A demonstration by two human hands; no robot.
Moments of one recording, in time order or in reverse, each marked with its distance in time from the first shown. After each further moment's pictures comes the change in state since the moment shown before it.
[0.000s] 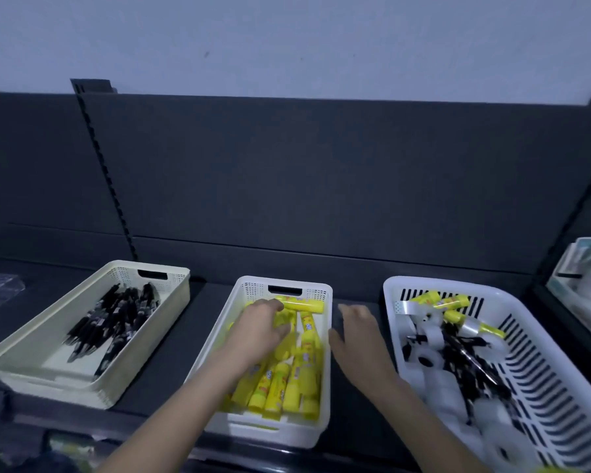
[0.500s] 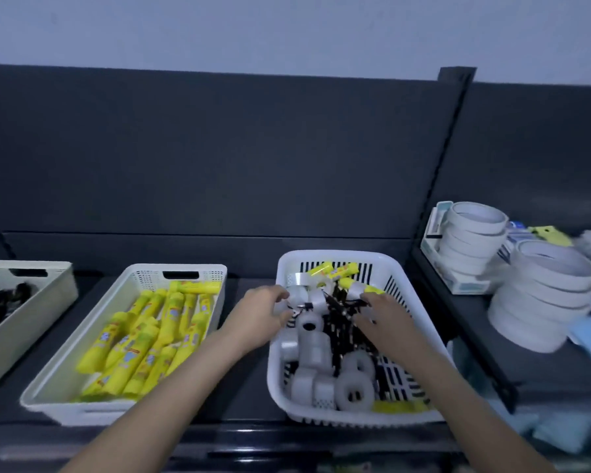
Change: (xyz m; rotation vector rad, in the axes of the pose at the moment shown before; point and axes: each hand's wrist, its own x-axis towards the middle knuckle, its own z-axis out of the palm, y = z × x) left_hand -0.004 0.157 0.077 -0.063 -0.050 0.255; right_hand -0.044 0.170 -0.128 -0.185 -0.051 0.154
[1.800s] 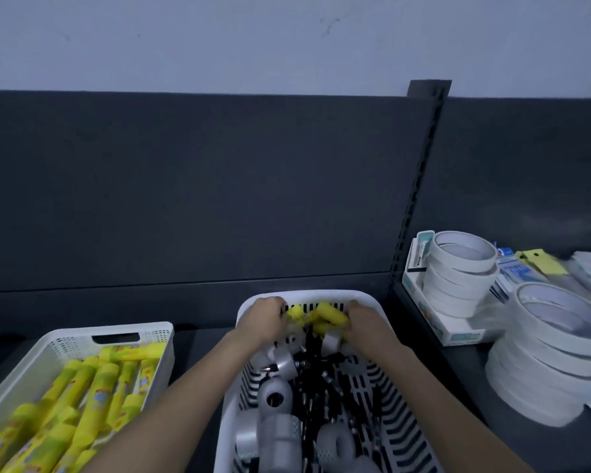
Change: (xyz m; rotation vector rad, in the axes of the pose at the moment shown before) left_hand 0.149 0.014 0.057 0.099 -0.189 -0.069; right_hand 0.124 0.047 -0.003 0.003 -0.137 0.163
